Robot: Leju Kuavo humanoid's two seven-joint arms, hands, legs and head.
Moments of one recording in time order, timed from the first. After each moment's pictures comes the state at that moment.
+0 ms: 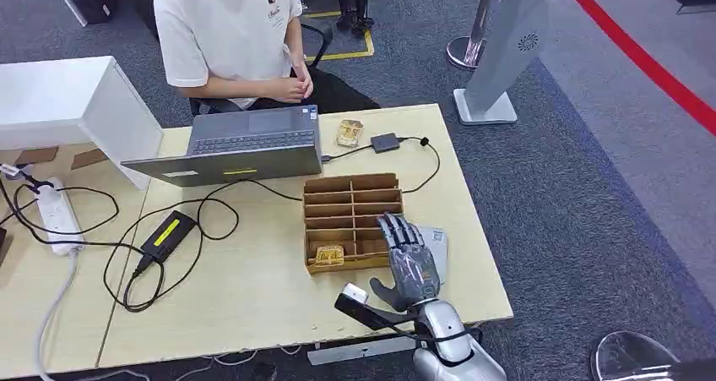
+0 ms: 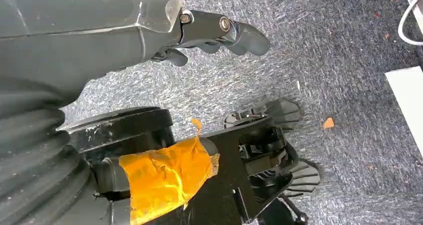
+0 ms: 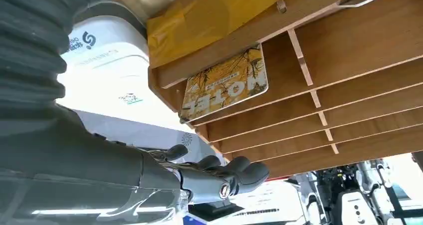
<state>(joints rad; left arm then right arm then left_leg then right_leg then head) -0.21 -0.29 1.00 -0.21 -1.27 0.30 0.03 -0.20 0.08 0.57 -1.05 1.10 -0.49 0.07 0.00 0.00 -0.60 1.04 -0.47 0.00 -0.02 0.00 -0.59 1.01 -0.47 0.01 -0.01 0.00</state>
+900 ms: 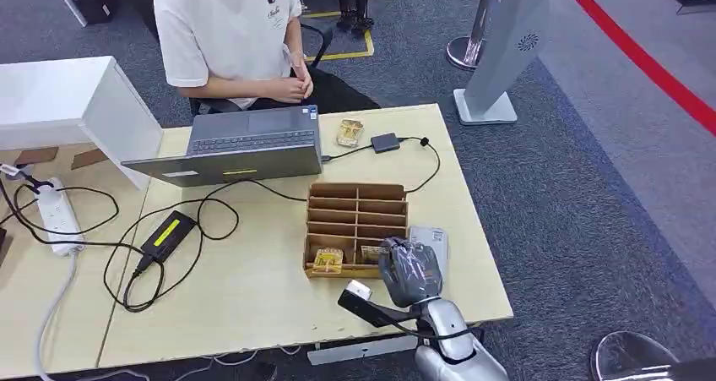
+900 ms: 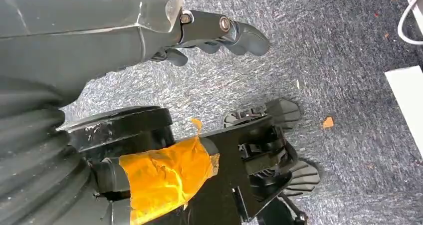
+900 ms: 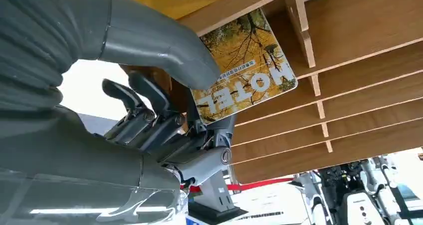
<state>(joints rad) -0.21 -0.30 1.00 -0.21 -1.27 0.30 0.03 -0.20 0.08 0.55 -1.05 1.07 -0.49 0.05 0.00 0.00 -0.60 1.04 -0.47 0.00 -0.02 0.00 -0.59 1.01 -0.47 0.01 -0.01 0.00</state>
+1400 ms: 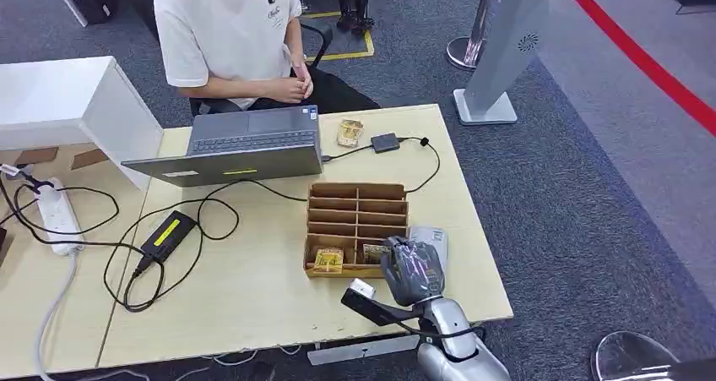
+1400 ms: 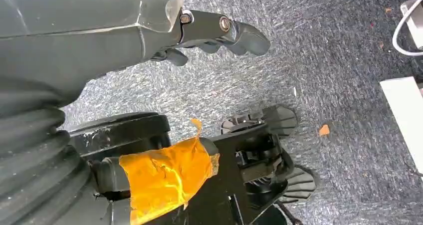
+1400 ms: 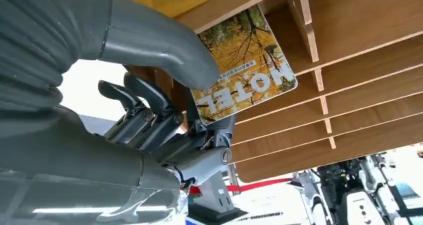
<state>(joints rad) -0.21 -0.30 1.00 -0.21 -1.26 0.33 0.02 -0.20 0.08 0.53 -1.04 1.05 -0.49 0.02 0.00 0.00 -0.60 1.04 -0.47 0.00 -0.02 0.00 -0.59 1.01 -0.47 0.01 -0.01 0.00</state>
